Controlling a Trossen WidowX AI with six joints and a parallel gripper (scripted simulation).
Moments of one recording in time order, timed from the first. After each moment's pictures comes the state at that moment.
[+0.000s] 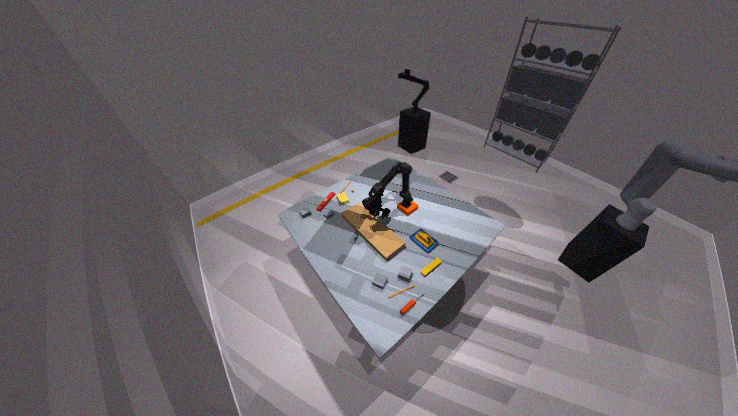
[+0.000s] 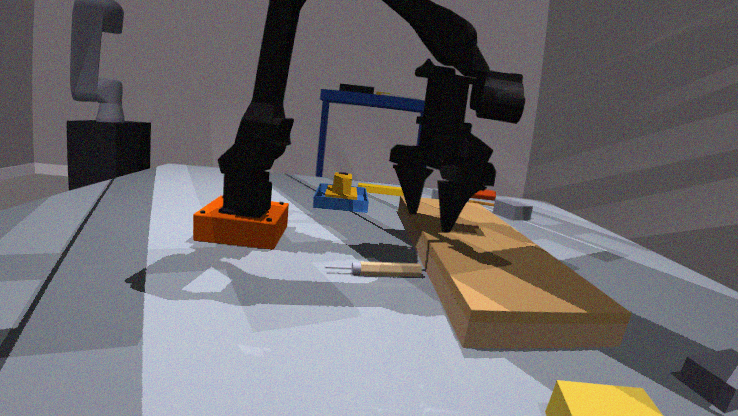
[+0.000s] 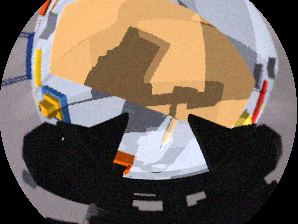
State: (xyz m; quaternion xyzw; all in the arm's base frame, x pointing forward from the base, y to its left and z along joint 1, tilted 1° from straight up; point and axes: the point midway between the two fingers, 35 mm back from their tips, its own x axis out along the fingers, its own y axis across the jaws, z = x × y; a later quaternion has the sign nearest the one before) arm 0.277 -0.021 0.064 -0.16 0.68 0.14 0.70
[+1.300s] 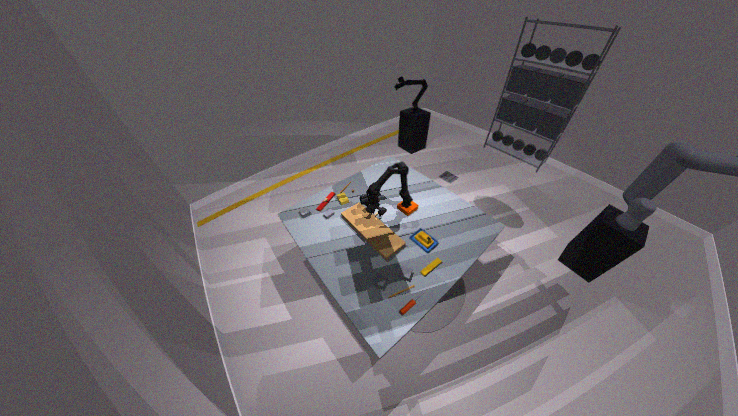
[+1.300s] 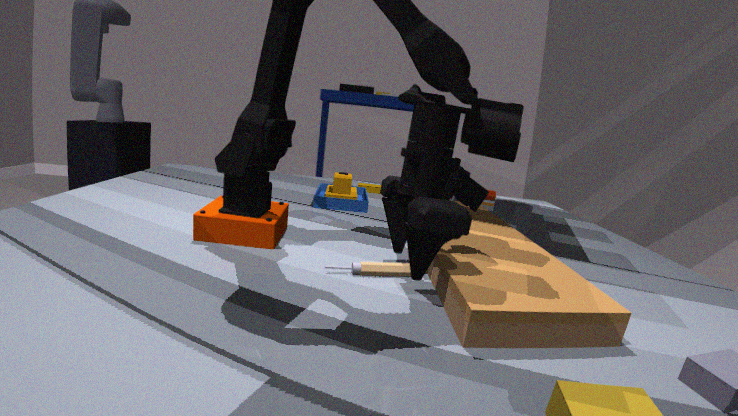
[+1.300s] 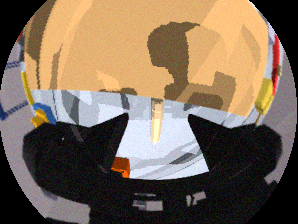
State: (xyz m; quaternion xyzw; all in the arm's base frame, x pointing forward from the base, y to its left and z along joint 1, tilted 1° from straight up) arm 0.250 -0.086 0.020 -0.08 0.71 0.06 0.69
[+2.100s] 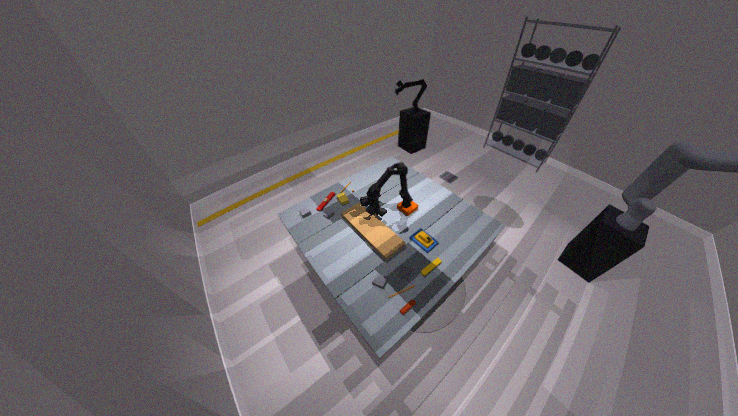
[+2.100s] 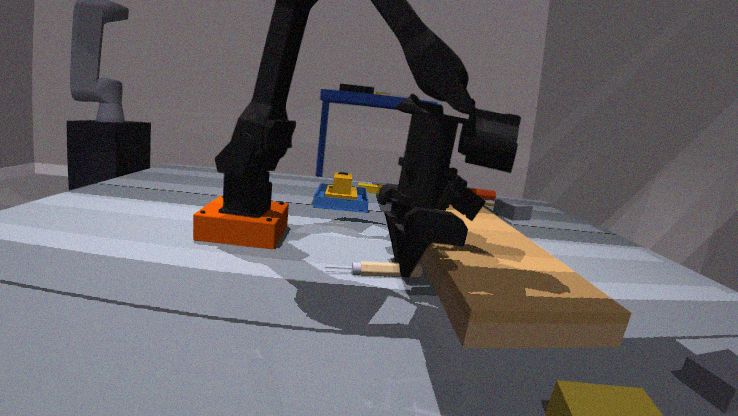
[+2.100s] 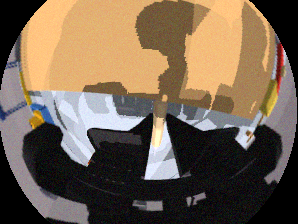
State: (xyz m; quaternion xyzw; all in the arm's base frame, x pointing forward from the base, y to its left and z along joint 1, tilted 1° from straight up) arm 0.248 -0.085 0.008 -0.08 0.72 0.06 0.69
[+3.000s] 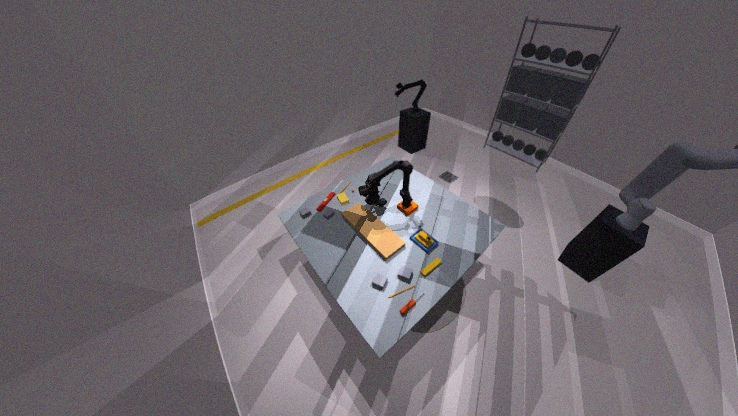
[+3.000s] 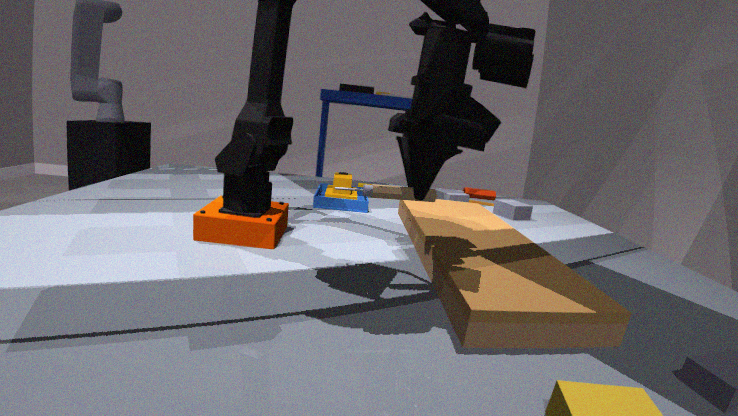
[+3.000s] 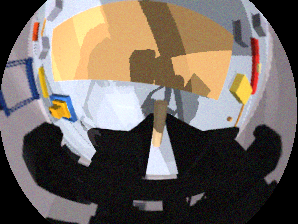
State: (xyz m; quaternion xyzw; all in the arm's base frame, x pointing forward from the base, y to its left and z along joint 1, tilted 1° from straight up) arm 0.248 -0.084 0.110 -0.09 0.72 0.06 0.69
